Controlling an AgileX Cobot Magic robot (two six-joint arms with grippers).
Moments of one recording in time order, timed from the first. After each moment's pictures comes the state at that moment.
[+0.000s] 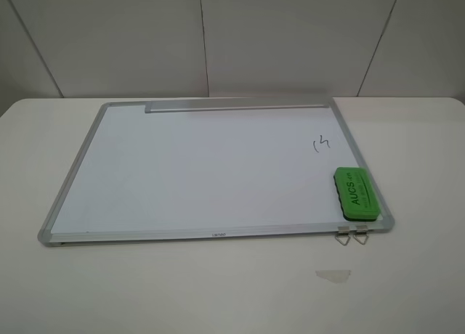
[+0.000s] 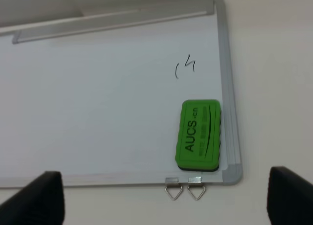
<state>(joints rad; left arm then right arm) -0.13 -0.01 -0.50 0.00 1.06 -0.06 0.01 0.35 -0.64 0.18 1.05 0.07</state>
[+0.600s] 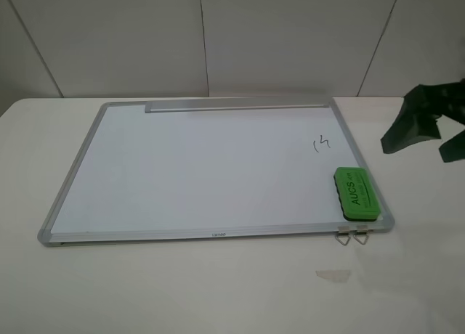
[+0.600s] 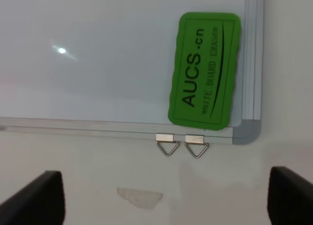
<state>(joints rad) -0.13 -0.01 -0.50 0.00 1.06 -0.06 0.01 1.22 -0.86 0.25 1.01 -0.06</state>
